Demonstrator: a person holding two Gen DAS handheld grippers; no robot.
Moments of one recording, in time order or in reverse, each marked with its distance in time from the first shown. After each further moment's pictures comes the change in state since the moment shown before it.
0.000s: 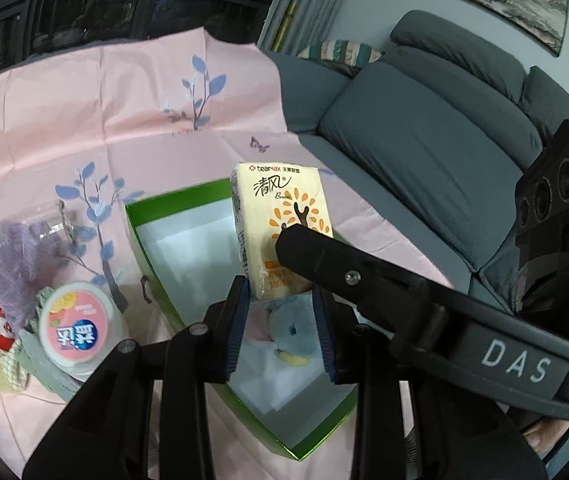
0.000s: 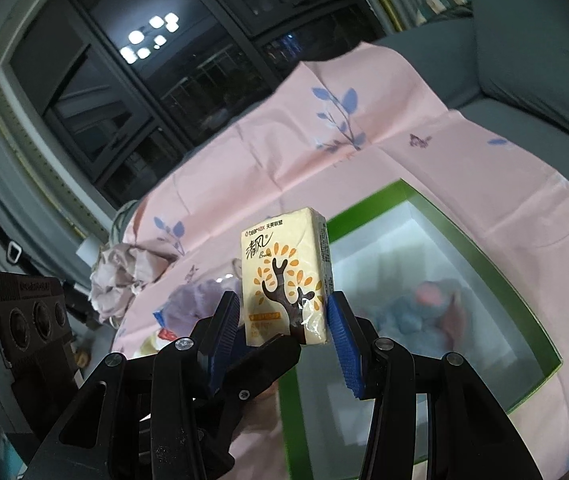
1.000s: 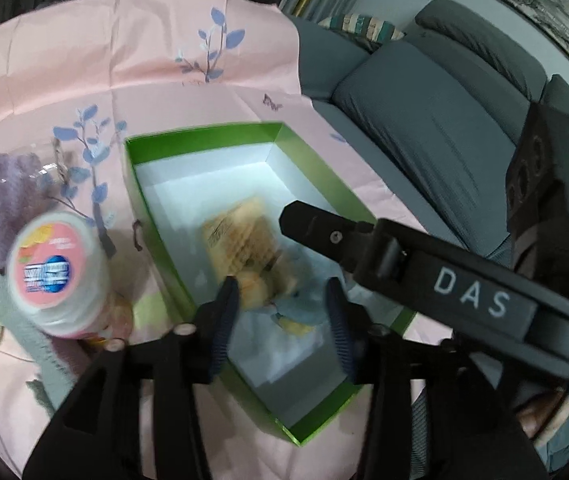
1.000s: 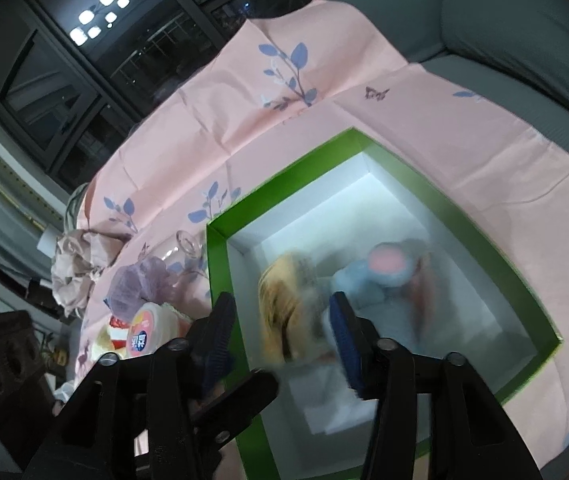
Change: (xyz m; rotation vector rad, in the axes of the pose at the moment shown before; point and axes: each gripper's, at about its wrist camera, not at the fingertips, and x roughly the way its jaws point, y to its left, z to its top) left arm 0.013 0.010 -0.018 -0.099 0.090 -0.013; right arm 0.025 -0.023 -0.003 0.066 0.118 -0.147
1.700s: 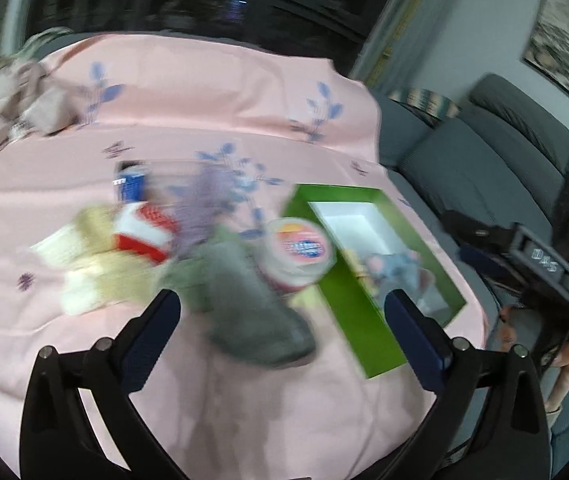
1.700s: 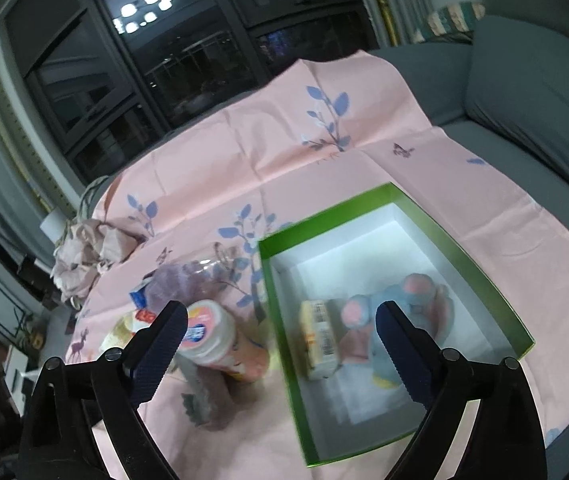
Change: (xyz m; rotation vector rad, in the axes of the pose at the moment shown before) left arm -0.136 0.099 -0.049 -0.157 -0.202 0.195; right arm -0.045 0.069 -0.018 -0.177 -0.122 -0.029
